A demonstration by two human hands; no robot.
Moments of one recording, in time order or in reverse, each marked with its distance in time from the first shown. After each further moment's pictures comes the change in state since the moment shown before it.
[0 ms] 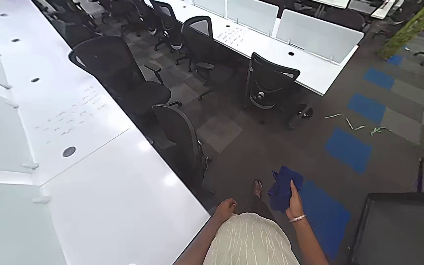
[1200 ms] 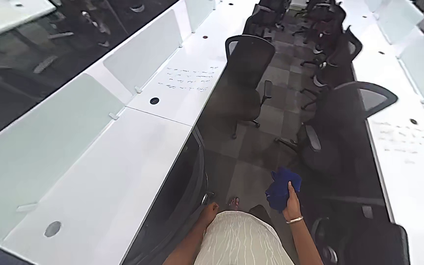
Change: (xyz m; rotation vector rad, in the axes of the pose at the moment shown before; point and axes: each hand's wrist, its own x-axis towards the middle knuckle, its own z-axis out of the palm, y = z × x) left_hand 0.316 0.023 -0.362 -0.853 0.795 -0.653; right_hand 0.493 -0.115 0.668 -0.520 -0.985 0.173
